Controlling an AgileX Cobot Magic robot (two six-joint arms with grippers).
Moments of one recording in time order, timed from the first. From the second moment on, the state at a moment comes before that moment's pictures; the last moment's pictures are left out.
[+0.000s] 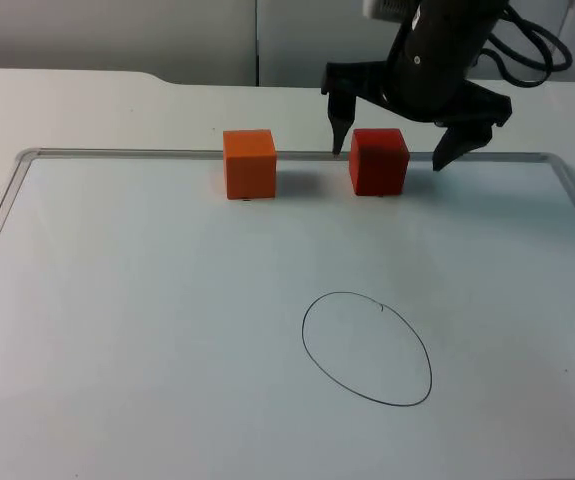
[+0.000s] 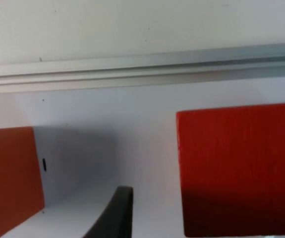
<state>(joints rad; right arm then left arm) 0.40 2.36 -1.93 -0.02 0.89 0.44 -0.01 0.00 -0.51 0.05 1.09 0.05</state>
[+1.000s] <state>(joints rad) 0.40 2.37 -1.93 -0.06 0.88 0.39 -0.01 0.00 -0.51 0.05 1.09 0.05</state>
